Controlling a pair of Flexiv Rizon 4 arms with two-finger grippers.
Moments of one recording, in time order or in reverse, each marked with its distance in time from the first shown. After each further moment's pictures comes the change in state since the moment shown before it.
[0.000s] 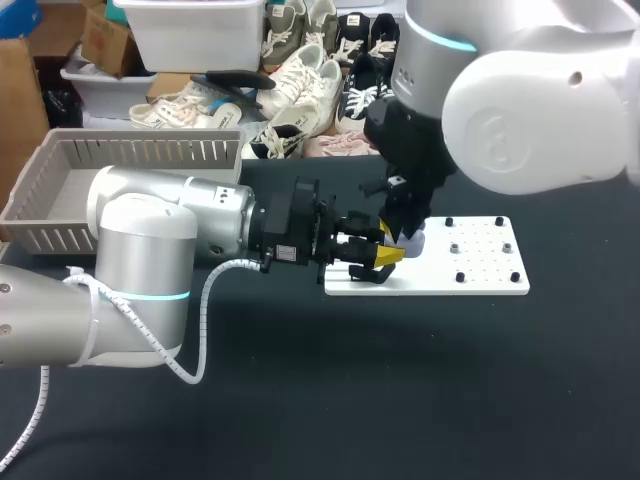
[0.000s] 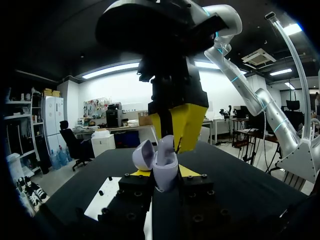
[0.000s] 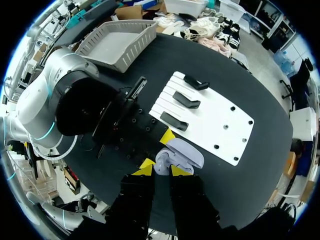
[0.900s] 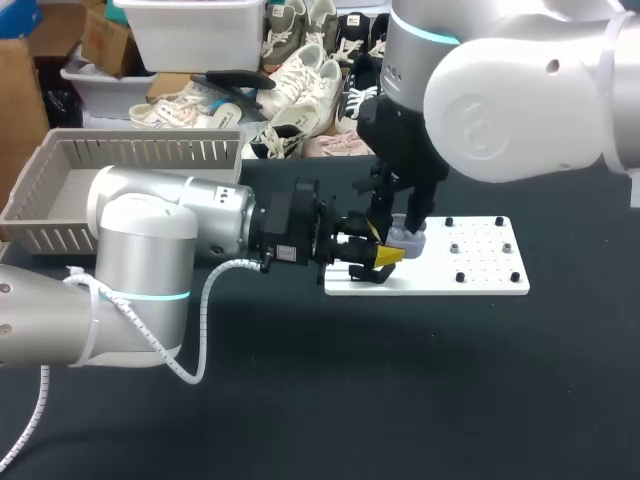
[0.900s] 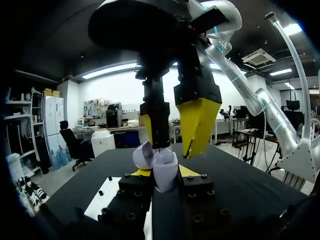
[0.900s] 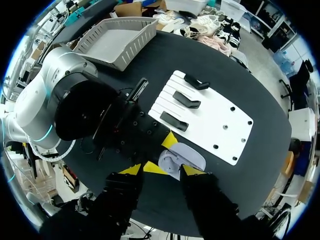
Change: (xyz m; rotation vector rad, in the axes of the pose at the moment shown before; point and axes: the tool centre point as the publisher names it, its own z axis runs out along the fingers) left arm 0.000 0.000 0.000 0.001 0.000 0.000; right arm -0.004 0.002 -0.001 0.018 0.028 -0.003
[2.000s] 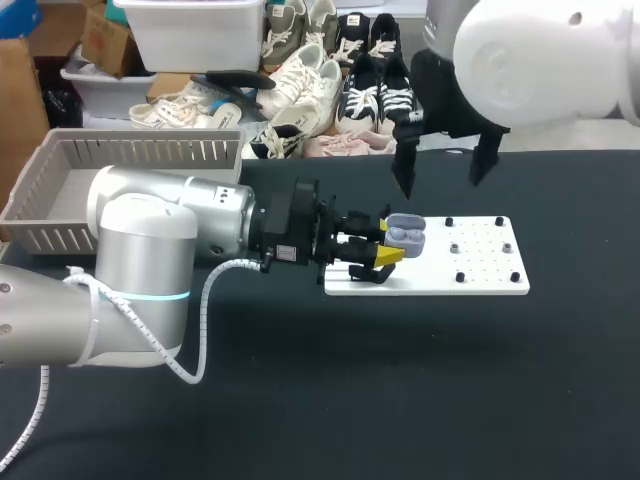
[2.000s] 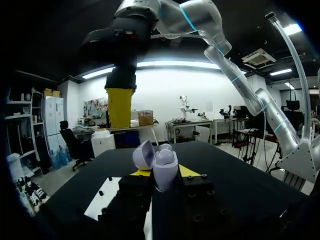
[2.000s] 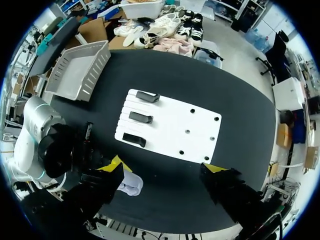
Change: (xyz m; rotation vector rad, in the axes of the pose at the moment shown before) left arm 0.000 0.000 0.000 0.000 0.000 0.000; right arm -0.029 -0.080 -0.025 0.082 -0.026 0.245
